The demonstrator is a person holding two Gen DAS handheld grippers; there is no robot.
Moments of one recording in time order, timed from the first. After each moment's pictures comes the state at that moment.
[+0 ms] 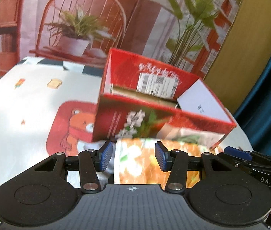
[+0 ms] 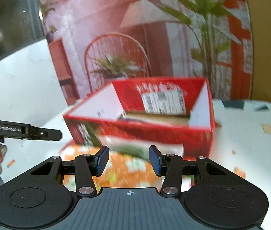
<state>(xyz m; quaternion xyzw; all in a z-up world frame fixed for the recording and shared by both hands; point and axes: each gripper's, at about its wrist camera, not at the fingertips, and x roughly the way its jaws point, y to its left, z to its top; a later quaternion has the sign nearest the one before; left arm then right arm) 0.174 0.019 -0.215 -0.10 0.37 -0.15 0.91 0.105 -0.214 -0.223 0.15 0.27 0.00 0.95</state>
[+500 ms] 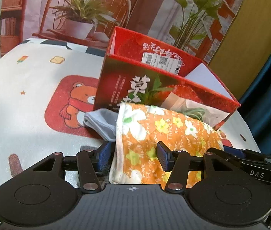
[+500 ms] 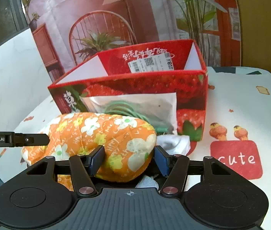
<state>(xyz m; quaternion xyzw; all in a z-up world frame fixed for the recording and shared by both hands) 0.152 0.021 -0.247 -0.11 0.40 -0.15 0.90 0.101 -0.201 -0.267 0.17 0.32 -0.02 0.93</state>
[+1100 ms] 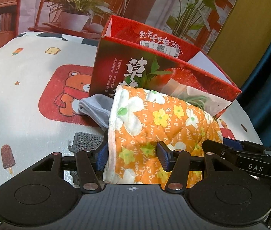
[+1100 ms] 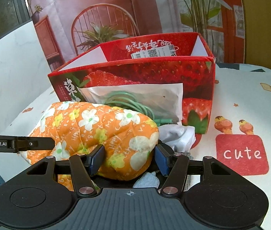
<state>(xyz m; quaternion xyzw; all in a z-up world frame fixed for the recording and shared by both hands) 0.151 0.016 -0.263 -0.10 0.41 -0.16 0.89 0.104 -0.195 -0.279 0.16 0.33 -0.01 0.93</state>
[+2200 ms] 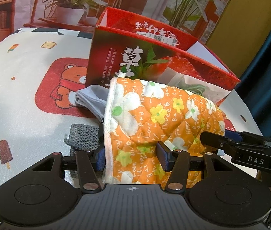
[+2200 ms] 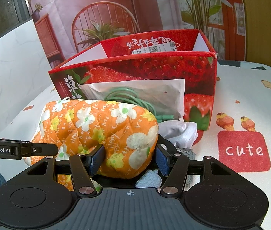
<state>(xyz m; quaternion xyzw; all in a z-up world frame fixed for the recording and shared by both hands) 0.153 0.009 -0.268 -0.09 0.43 -0.18 0.88 0.106 -0.196 -0.282 0.16 0.33 -0.01 0.93</state>
